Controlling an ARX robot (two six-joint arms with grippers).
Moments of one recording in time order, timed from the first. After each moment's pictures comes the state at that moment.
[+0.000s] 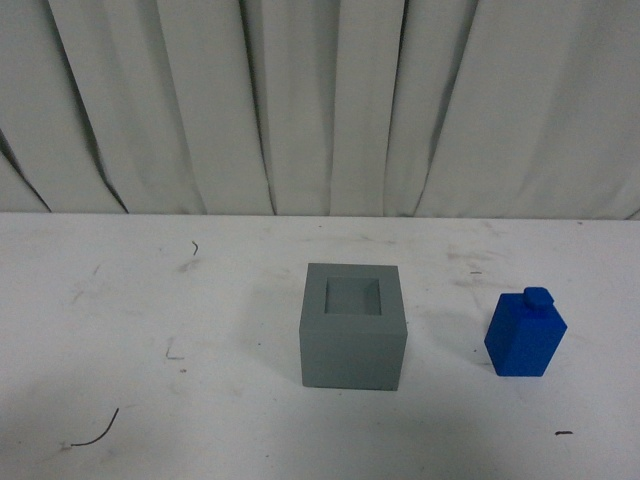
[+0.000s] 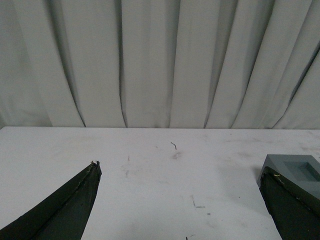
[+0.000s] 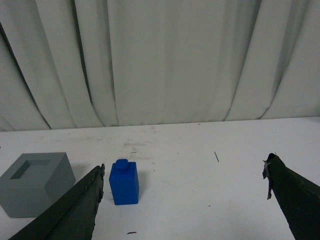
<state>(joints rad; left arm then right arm) 0.00 0.01 0.01 0.00 0.00 0.00 0.00 0.00 0.01 0.00 0.00 0.00</state>
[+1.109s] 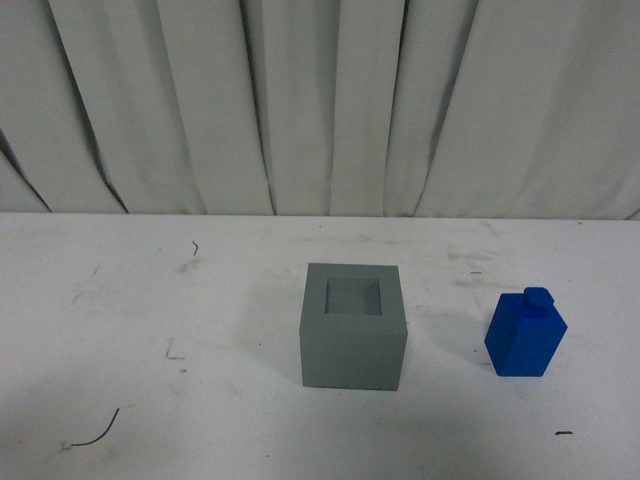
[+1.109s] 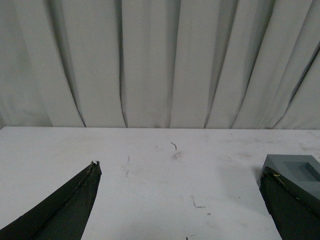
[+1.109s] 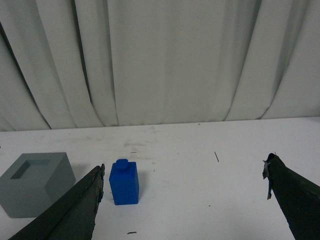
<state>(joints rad) 0.00 0.01 0.01 0.00 0.00 0.00 0.00 0.00 0.01 0.00 0.00 0.00</state>
